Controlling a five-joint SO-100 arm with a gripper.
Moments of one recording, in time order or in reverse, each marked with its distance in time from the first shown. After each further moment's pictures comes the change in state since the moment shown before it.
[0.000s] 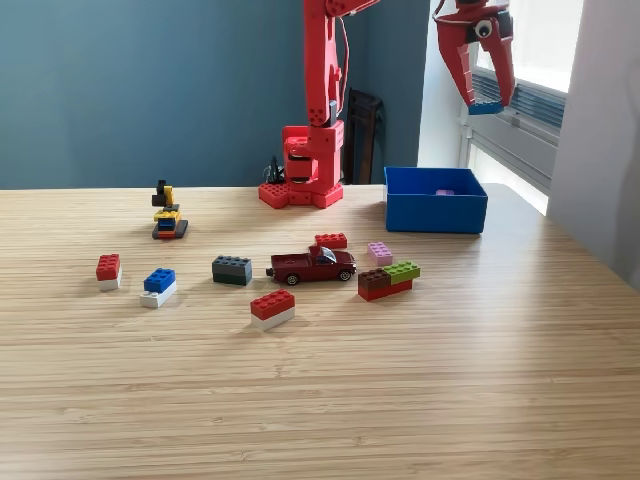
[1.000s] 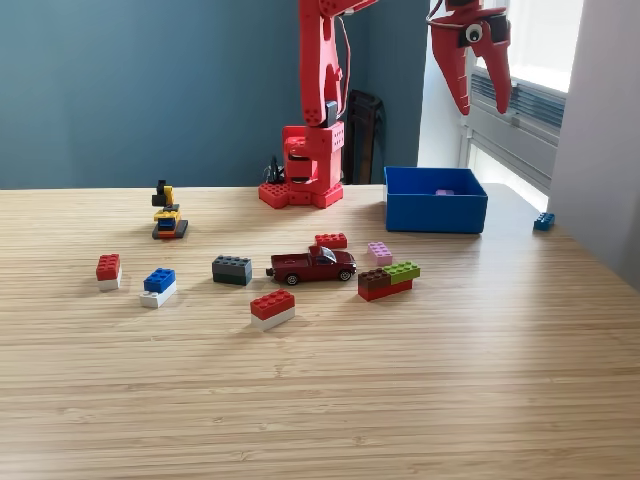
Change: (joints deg) arm 9.0 0.1 2.3 0.0 -0.4
